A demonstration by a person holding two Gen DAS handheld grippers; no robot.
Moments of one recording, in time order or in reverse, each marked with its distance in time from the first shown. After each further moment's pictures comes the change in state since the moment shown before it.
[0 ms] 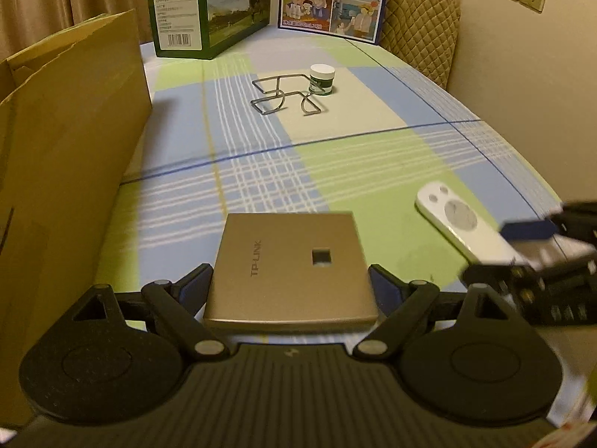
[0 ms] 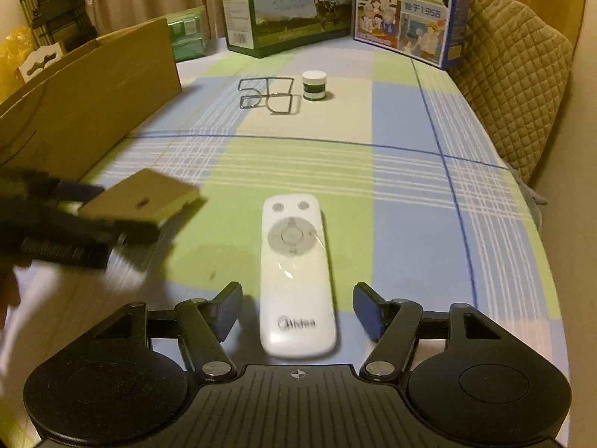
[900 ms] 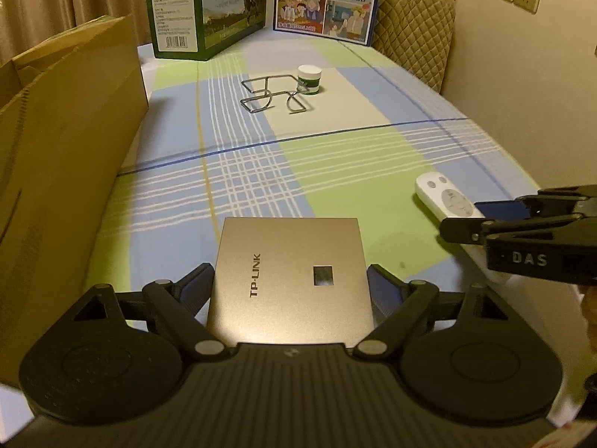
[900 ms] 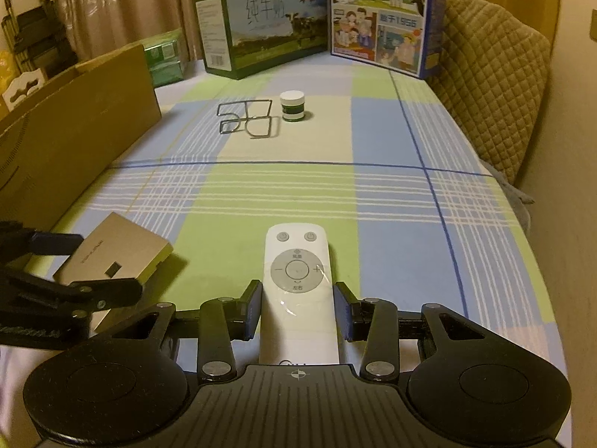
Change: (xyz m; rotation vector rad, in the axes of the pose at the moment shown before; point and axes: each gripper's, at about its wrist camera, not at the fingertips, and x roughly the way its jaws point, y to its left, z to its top) left arm -0.020 -0.018 -0.008 -0.021 -0.006 -0.002; right arm -0.007 -0.005 0.005 0.071 -0.056 -0.050
